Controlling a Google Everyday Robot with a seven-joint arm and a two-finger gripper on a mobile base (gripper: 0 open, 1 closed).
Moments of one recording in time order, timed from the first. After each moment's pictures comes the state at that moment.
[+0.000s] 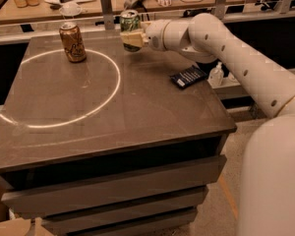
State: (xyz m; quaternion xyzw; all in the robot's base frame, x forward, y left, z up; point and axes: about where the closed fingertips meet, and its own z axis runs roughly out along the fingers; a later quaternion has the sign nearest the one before) arm 0.810 0.040 0.914 -0.37 0.66 0.27 0.59
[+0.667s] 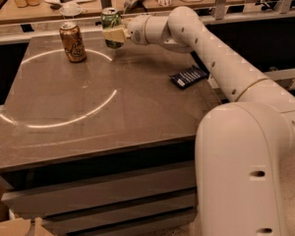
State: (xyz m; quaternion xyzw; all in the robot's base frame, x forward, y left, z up) arm 0.837 0.107 0.914 -0.41 0.64 0.32 0.56
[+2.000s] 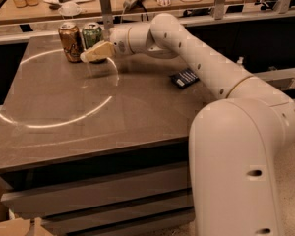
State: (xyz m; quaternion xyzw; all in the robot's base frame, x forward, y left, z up) arm 0.797 0.169 0.883 -0.45 0.64 0.36 0.51
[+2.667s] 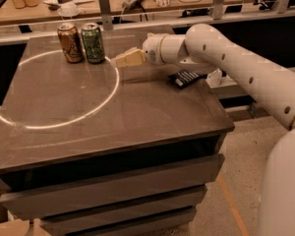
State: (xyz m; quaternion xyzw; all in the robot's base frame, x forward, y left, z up) arm 0.765 0.059 0.882 -0.38 0.70 0.29 0.54
